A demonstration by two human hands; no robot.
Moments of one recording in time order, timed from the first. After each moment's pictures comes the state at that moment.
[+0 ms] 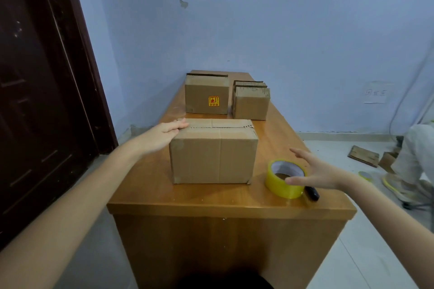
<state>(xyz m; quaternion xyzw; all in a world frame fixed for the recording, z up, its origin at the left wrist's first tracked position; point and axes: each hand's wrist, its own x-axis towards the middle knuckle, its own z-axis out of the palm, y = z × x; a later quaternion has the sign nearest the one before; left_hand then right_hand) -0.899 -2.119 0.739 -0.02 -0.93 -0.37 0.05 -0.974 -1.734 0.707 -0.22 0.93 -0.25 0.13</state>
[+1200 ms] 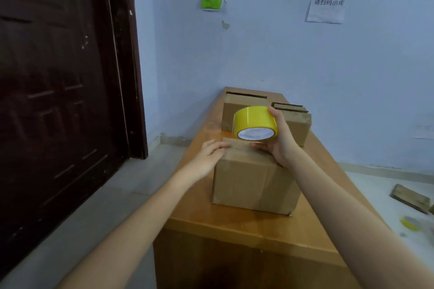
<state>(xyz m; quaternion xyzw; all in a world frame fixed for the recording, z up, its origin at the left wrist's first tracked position) -0.902 -2.117 0.715 0.03 -0.85 -0.51 0.15 -0.988 -1.949 0.780 -0.20 0.62 -0.74 0.17</state>
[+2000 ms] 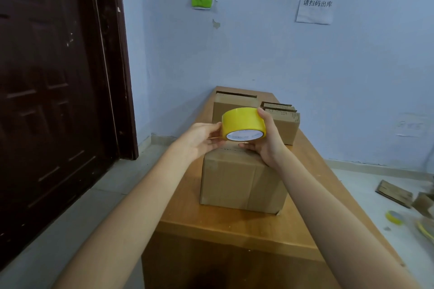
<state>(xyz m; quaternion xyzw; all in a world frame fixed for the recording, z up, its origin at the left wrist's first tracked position) -0.924 -2.099 0.774 0.11 -0.56 -0.81 0.10 -0.989 -1.945 0.776 -0.23 0.62 -0.73 0.18</state>
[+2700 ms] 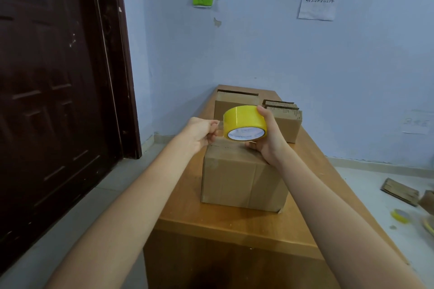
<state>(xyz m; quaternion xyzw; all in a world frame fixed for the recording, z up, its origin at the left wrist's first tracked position) -0.930 -2.100 0.781 0.19 -0.63 -0.74 0.15 -0.993 -1.947 0.773 -0.22 0.59 -0.76 0.17</state>
